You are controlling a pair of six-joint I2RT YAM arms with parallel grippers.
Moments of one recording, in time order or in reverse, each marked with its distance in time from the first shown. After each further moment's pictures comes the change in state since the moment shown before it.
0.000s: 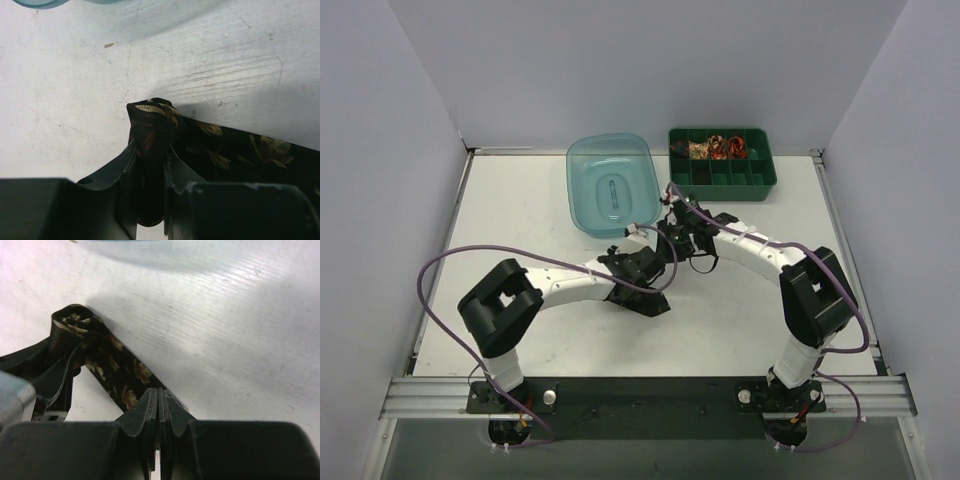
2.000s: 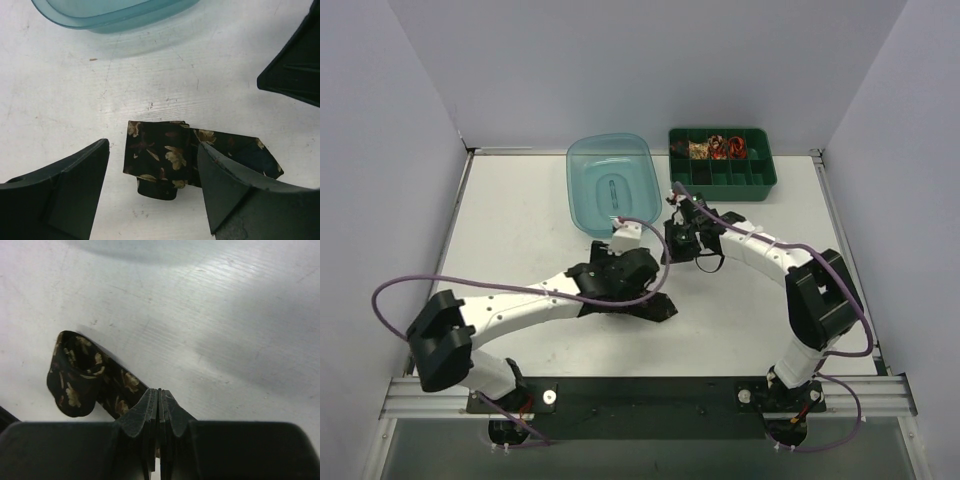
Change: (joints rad) left arm -0.159 -0.251 0.024 -0.064 -0.034 -0.192; right arm -0.048 -0.028 -0.047 -0.039 0.016 -0.035
